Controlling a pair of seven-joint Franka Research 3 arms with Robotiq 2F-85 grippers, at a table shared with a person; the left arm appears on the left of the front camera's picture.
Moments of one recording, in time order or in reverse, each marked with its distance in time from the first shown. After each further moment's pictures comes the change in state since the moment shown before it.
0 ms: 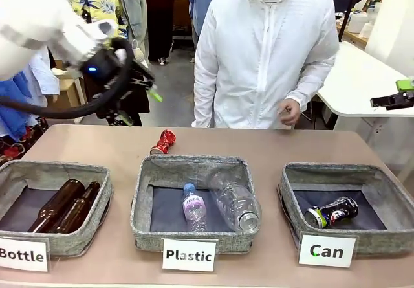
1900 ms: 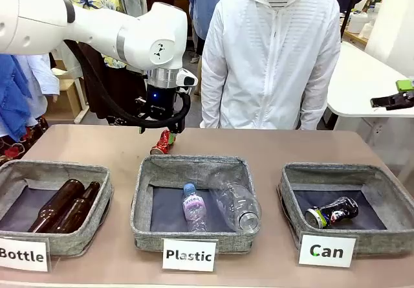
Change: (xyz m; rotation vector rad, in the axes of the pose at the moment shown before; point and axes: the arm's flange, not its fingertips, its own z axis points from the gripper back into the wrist) left arm 0.072 -0.046 -0.138 0.810 0.126 -0.367; right arm 0.000 0.000 0.000 0.000 0.000 0.000
